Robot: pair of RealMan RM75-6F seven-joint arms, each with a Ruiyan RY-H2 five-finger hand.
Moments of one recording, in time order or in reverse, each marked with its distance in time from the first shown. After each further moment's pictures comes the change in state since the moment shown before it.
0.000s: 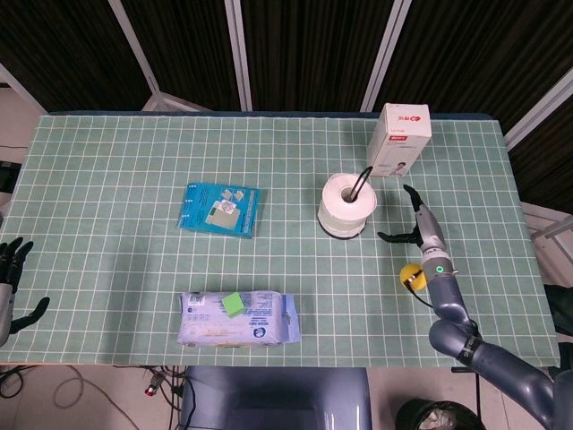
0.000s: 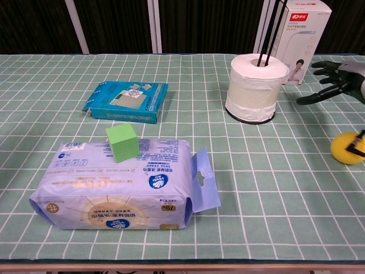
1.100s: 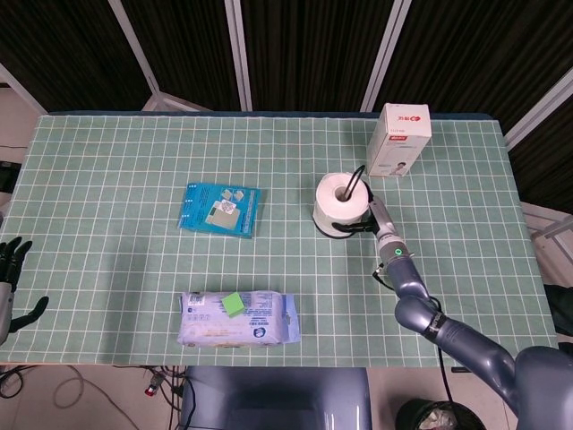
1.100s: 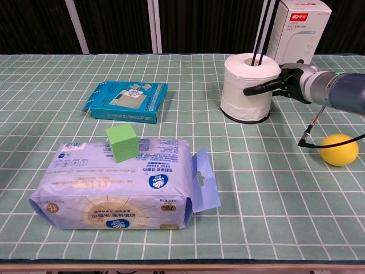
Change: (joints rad) left arm -0.003 0.002 -0.004 0.000 -0.017 -0.008 0.000; right arm 0.163 -0.103 0.097 0.069 0.141 -0.201 0.045
